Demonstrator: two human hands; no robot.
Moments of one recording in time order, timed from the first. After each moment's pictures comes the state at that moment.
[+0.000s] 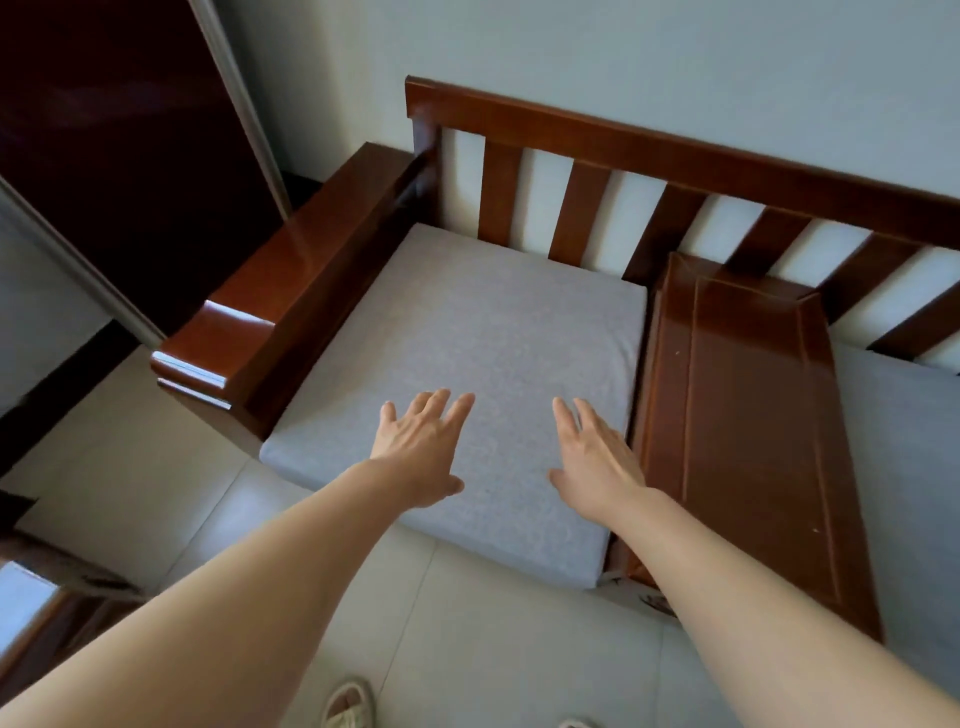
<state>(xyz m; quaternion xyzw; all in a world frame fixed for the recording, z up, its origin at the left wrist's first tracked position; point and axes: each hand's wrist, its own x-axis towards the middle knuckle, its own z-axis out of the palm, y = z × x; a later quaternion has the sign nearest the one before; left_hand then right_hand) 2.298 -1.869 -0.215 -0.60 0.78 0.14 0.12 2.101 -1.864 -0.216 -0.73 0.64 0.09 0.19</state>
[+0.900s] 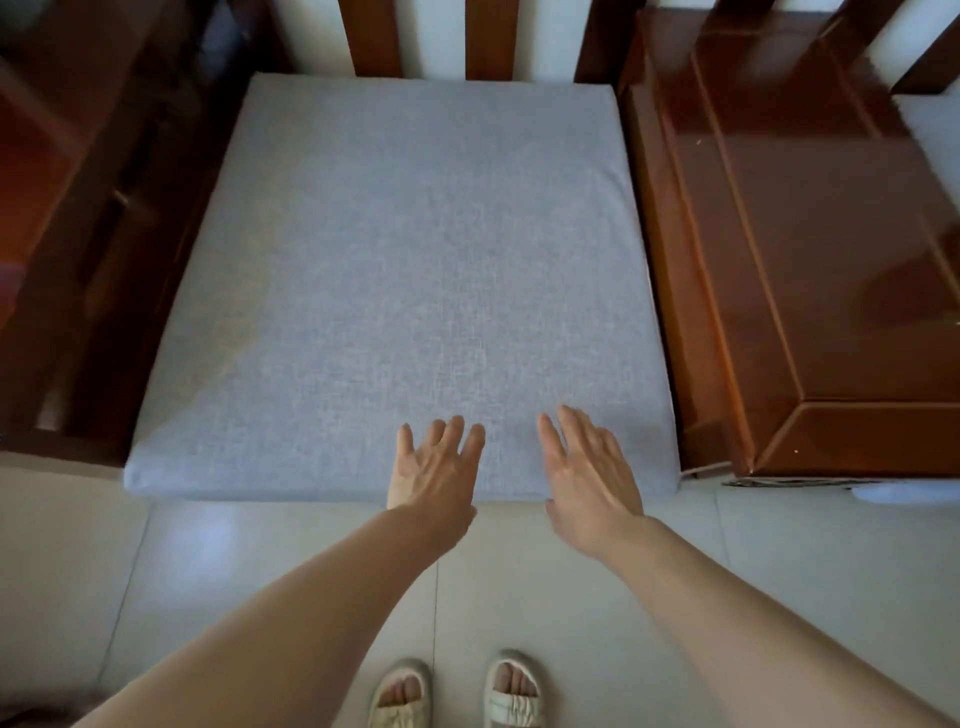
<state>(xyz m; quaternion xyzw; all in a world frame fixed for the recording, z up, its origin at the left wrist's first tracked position) 2.300 -1.882 -0.475 -0.46 0.85 0.10 0.22 2.144 -1.830 -0.477 -0.66 0.71 0.13 0.21</state>
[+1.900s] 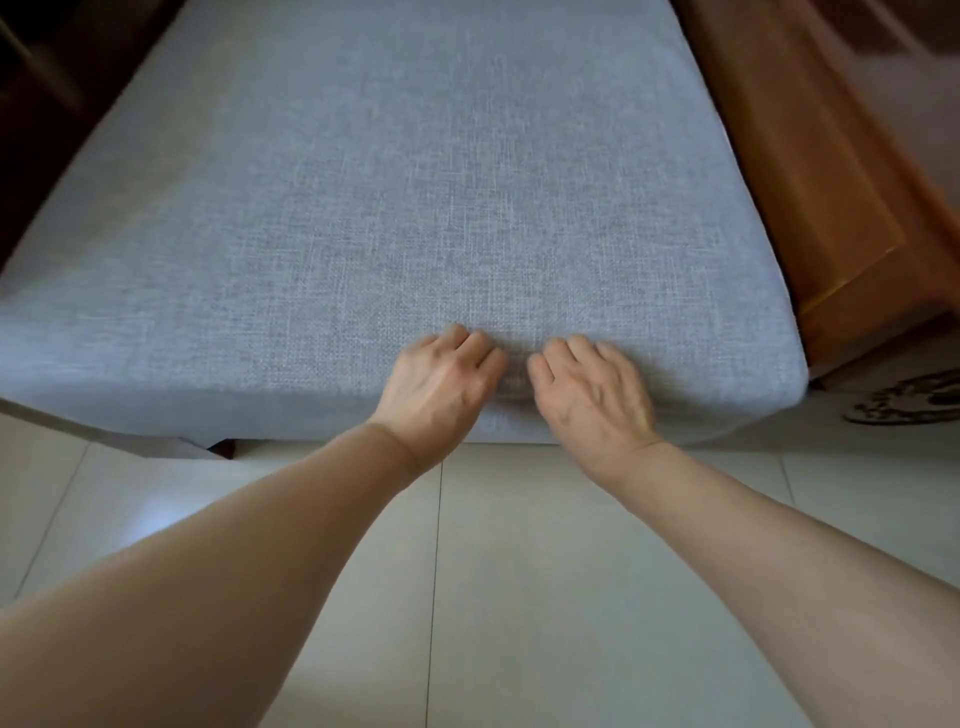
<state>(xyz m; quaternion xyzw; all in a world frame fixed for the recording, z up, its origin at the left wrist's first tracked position) 2.324 -1.885 -0.624 -0.31 0.93 -0.09 -0.15 2.175 -1.826 -0.624 -0.76 0.62 0.05 -0.18</state>
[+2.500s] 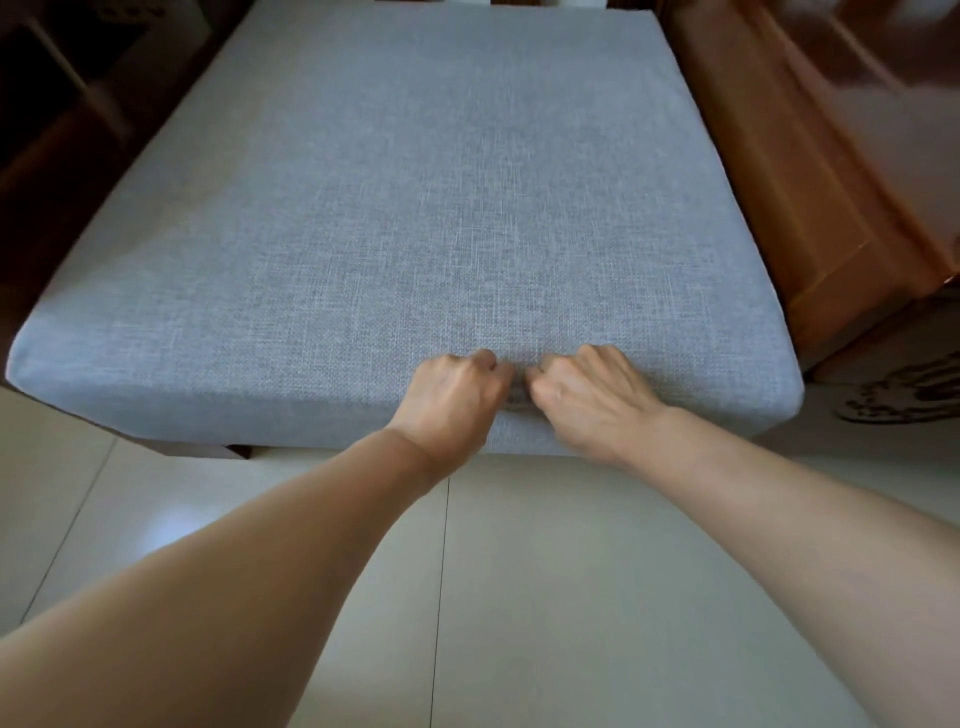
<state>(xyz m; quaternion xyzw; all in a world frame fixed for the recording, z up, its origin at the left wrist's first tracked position) 2.325 -1.854 -0.607 -0.34 0.94 -0.02 -0.09 2.181 -1.816 -0.580 -0.82 0.56 0.15 -0.05</state>
